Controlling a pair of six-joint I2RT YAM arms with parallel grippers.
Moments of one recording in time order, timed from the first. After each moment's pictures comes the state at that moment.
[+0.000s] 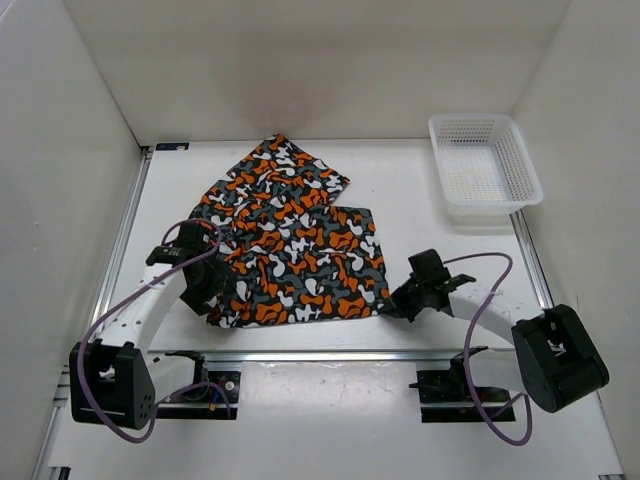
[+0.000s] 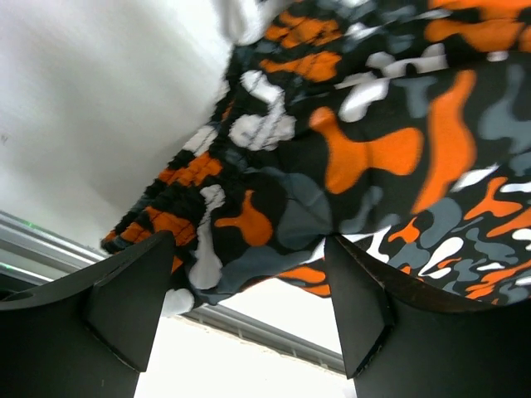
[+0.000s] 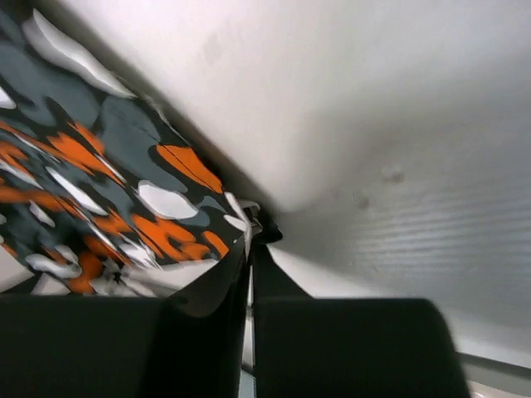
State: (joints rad) left arm -0.12 1.13 0.75 -0.90 -0.04 -0.96; right arm 0.47 1.23 0.42 -0.30 -0.28 1.30
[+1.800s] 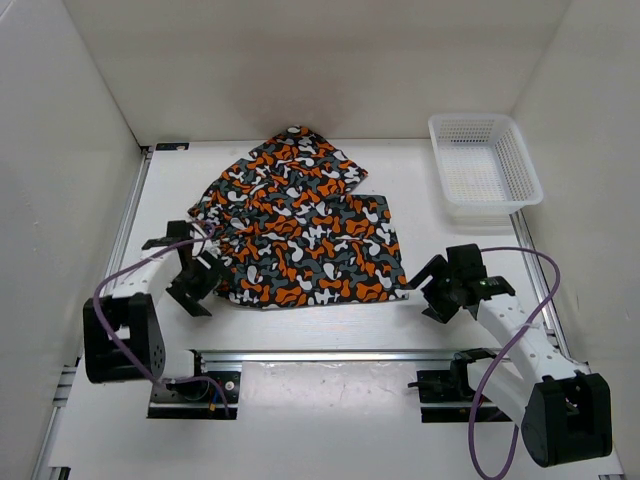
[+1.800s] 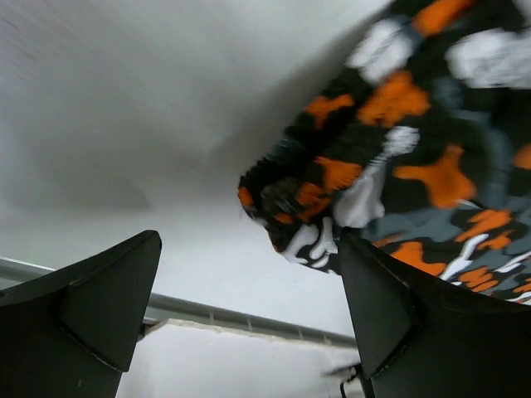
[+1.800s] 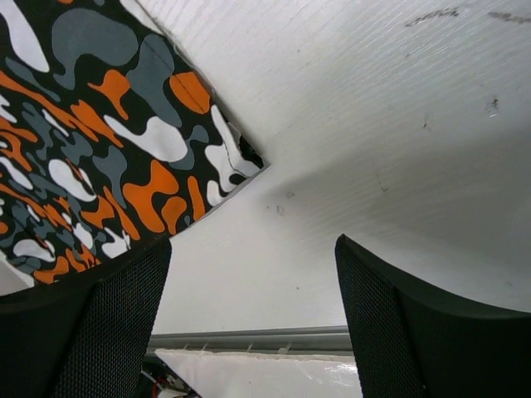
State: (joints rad) left arm 0.07 1.34 0.77 -0.83 0.11 -0.76; right arm 0.21 0.94 0.50 -0.63 -0.14 0.99
